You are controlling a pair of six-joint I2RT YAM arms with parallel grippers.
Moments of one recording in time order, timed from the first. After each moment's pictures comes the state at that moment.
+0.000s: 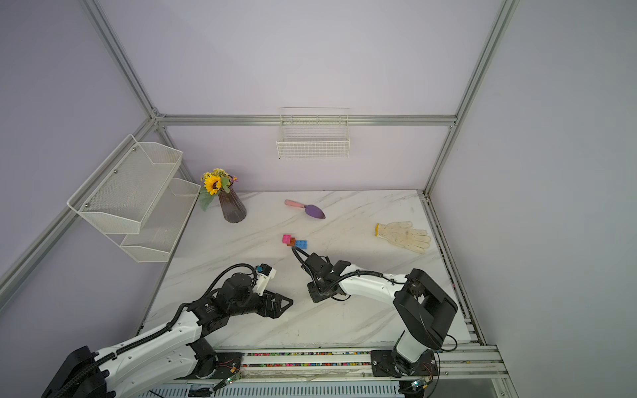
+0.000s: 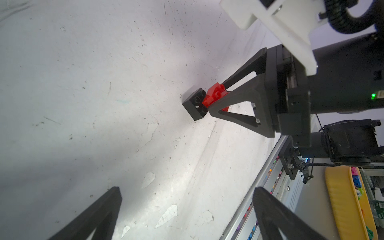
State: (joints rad) left arm -0.69 0.92 0.37 -0.14 0.29 -0.53; right arm 0.87 1.62 0.97 -0.56 0.04 0.48
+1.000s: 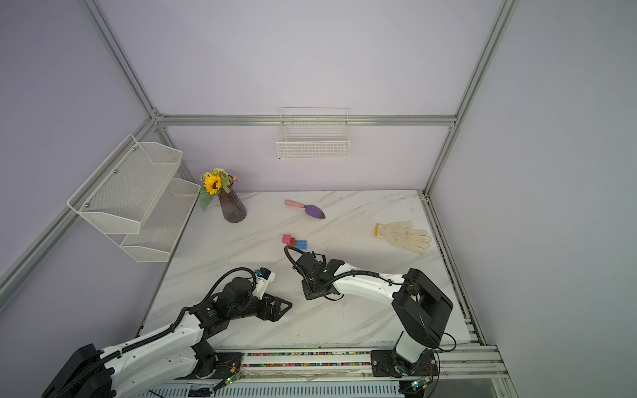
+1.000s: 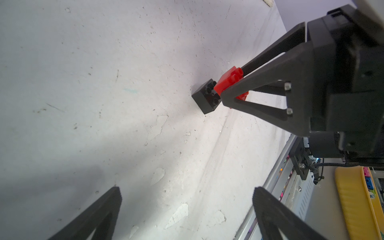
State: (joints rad) left arm -0.69 0.92 0.30 -0.07 0.28 -0.53; right arm 0.93 1.64 1.05 -0.62 0.13 0.62
